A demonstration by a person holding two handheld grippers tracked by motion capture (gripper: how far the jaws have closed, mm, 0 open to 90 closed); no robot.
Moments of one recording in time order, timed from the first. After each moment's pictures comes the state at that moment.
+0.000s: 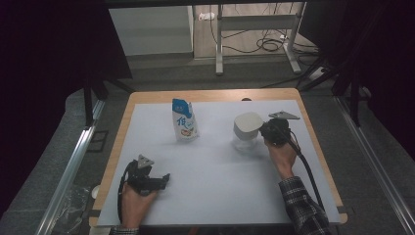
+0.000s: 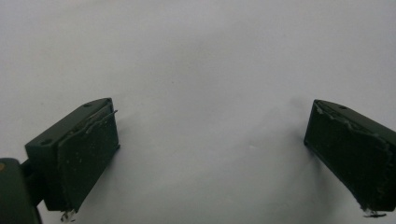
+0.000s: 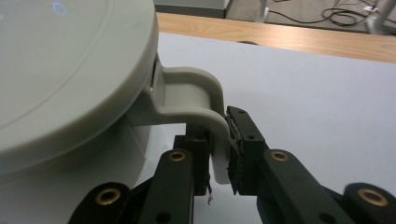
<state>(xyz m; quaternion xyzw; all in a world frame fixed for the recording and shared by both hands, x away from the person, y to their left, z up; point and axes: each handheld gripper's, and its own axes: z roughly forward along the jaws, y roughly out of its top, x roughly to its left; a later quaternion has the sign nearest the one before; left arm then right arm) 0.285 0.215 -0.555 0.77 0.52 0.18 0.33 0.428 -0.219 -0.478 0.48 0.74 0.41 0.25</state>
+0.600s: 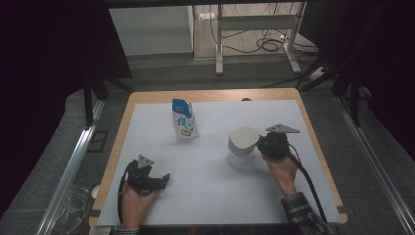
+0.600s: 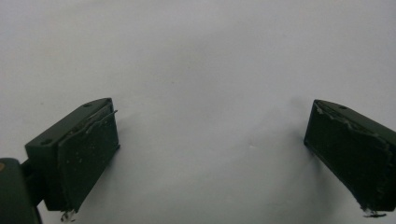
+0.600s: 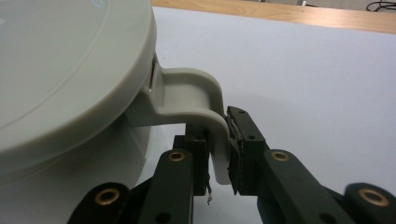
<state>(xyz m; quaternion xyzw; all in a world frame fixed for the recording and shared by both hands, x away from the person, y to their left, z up) 0.285 0.215 -0.555 0.77 0.52 0.18 0.33 0.382 -0.211 -0.482 0.45 0.76 0.42 0.21</state>
